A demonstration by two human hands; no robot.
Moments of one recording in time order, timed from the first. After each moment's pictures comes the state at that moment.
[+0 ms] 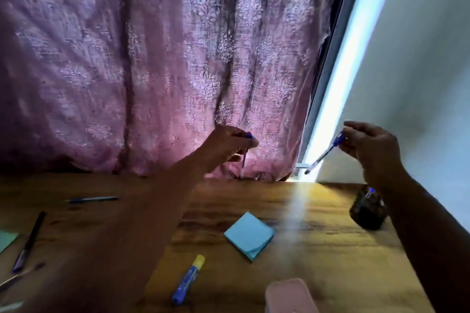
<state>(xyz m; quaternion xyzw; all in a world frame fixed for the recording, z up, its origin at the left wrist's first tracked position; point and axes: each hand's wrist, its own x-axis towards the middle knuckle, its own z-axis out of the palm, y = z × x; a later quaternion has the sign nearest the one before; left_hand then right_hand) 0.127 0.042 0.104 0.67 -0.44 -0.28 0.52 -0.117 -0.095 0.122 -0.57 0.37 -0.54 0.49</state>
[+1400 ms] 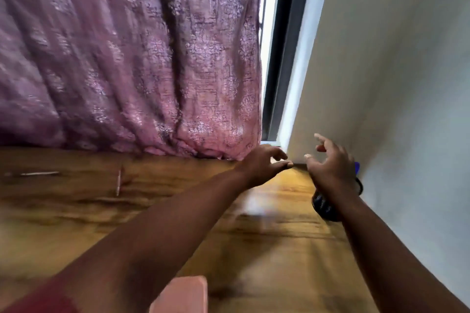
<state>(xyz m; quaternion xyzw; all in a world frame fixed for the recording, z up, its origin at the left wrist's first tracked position) -0.042 -0.149 -0.014 0.70 -0.59 -0.15 0.36 -0.197 -0.209 0.005 -0.78 0.47 -0.37 0.19</state>
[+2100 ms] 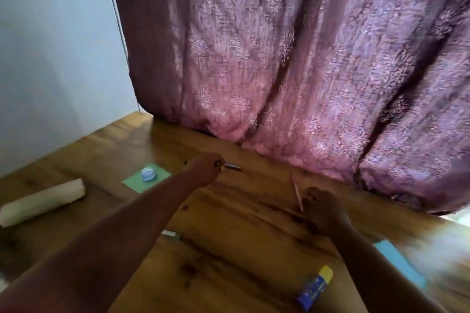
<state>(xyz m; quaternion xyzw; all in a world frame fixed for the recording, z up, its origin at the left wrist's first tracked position) 0.362 0.247 -0.058 0.91 -0.34 -0.04 0.22 0.147 0.020 -0.081 -0.95 0.27 -0.06 0.15</state>
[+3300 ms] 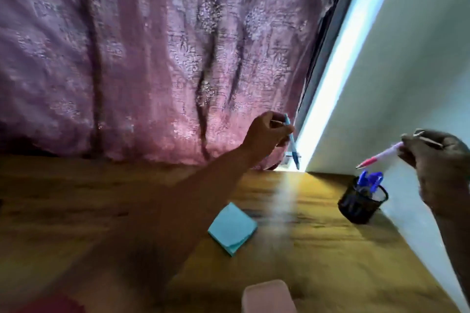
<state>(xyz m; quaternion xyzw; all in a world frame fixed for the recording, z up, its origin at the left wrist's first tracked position) 0.062 -0.079 0.059 0.51 -0.43 -0.33 0.67 -0.215 -0.147 0.094 -0.54 0.44 -0.60 0.39</state>
